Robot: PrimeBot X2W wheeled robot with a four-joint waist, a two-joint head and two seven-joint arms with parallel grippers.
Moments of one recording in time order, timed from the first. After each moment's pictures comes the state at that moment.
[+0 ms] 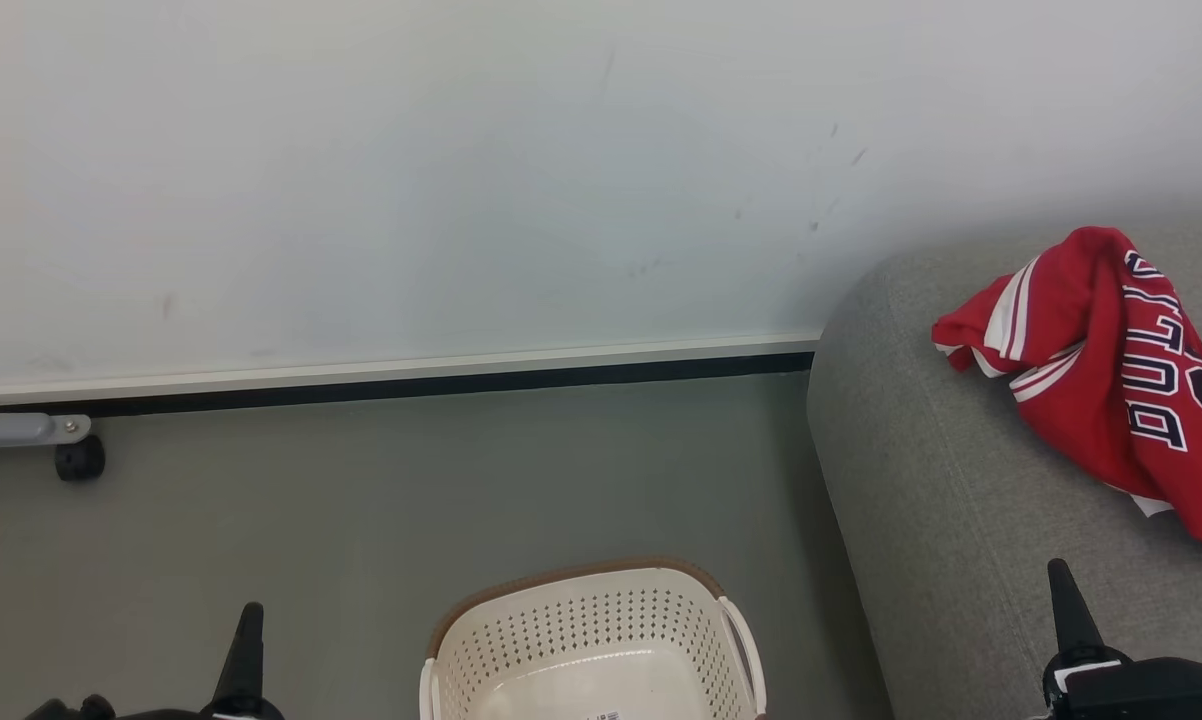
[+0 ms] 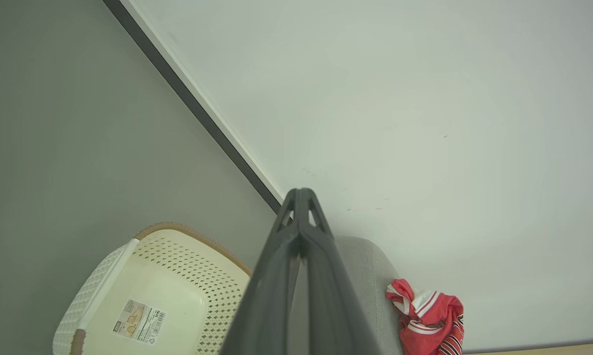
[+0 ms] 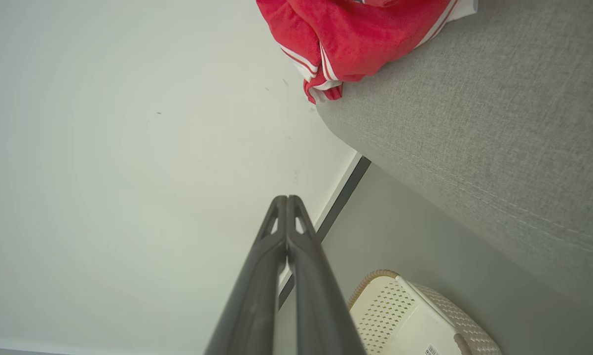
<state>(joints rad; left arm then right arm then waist) 0.02 0.09 0.02 0.24 -1.22 -0.04 0.01 -0.03 -0.08 -0.03 0.24 1.18 0.04 0.01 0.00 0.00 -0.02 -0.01</state>
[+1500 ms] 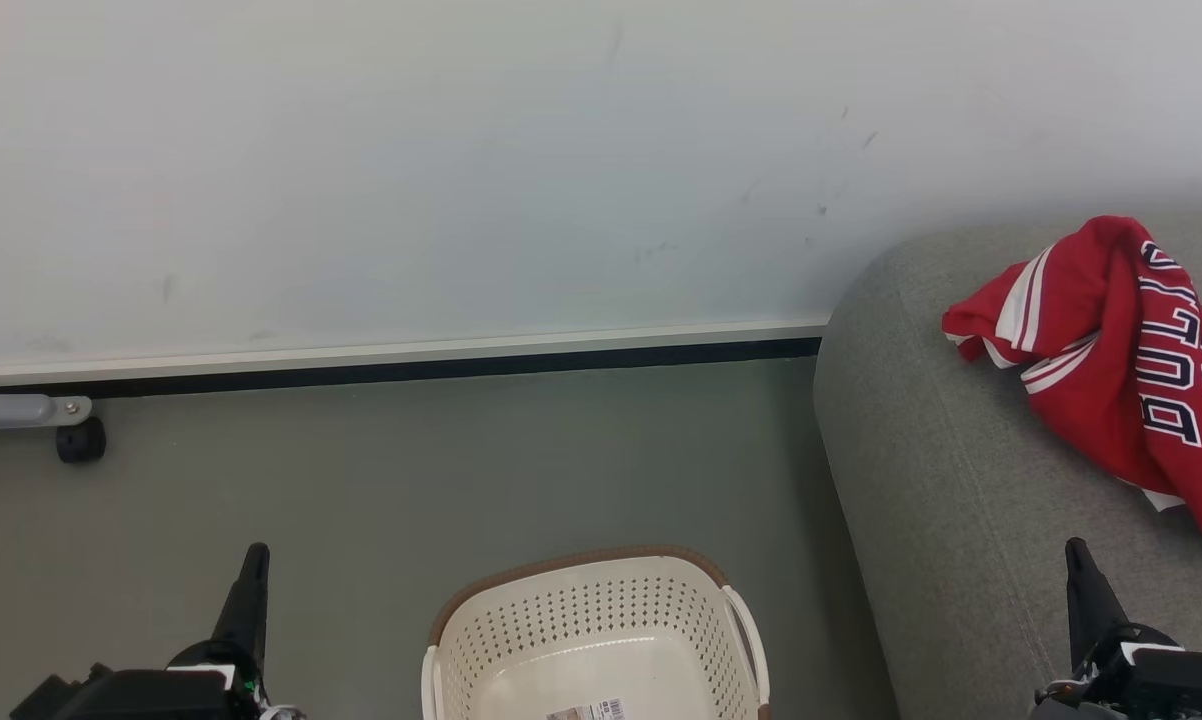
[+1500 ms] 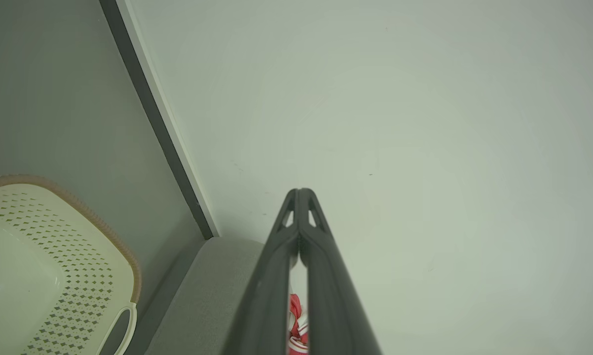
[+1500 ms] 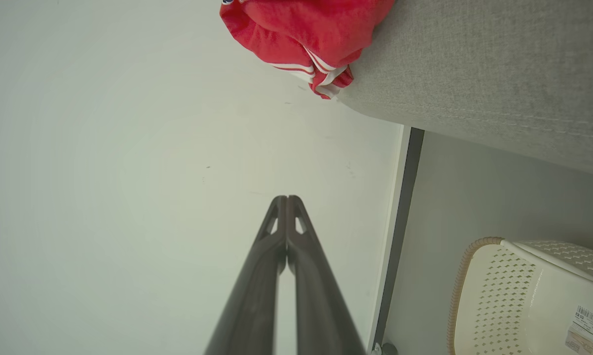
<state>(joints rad) -0.08 0.04 0.09 0.29 -1.60 -0.12 0.11 -0.09 -0.04 -0.13 0.30 1.60 0.12 0.11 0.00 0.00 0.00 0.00</state>
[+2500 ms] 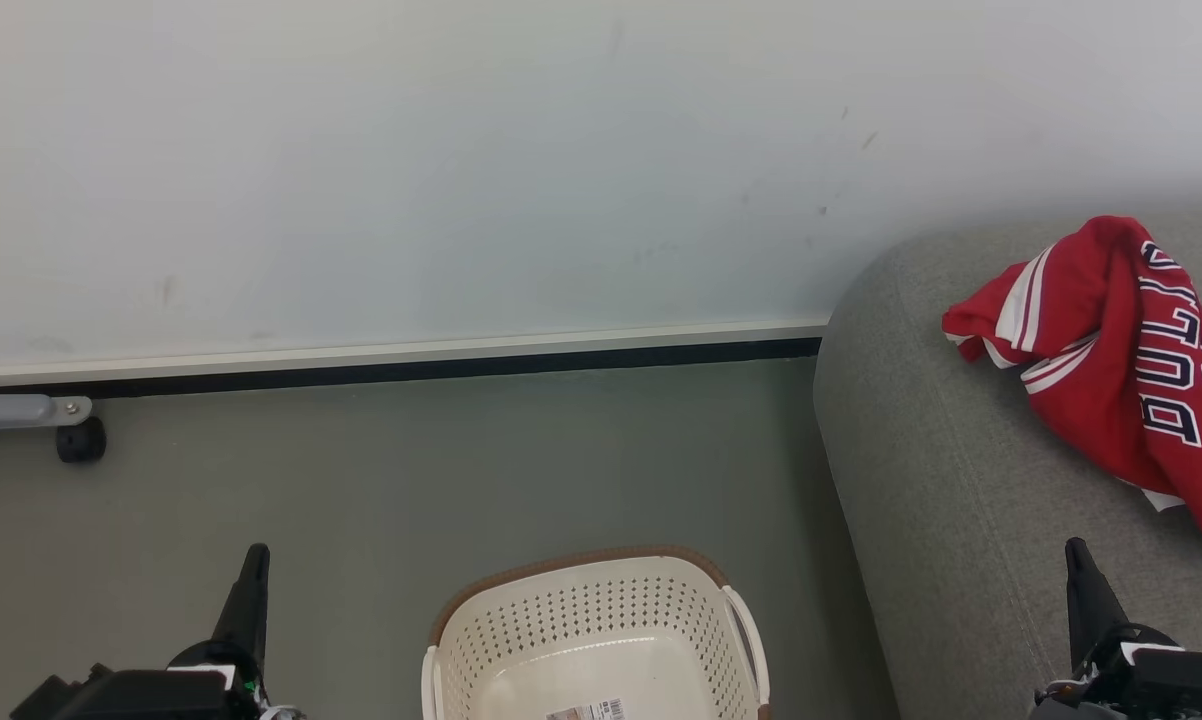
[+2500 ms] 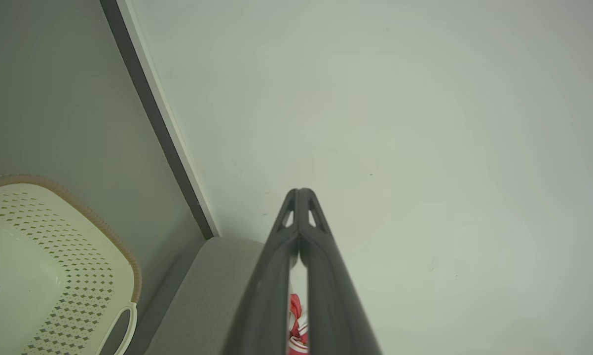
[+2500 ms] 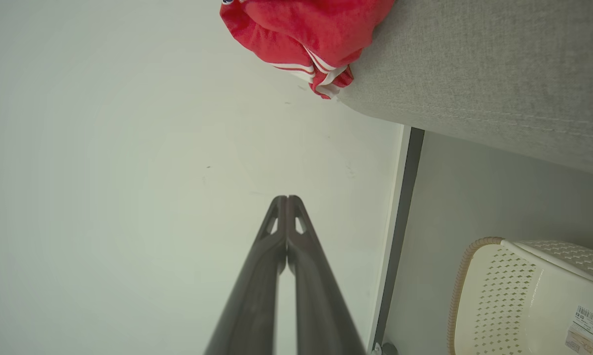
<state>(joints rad) -0.08 0.04 0.09 0.30 -1.60 -0.12 0.11 -0.09 -0.04 -0.13 0.30 1.60 0.12 0.11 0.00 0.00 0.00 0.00</state>
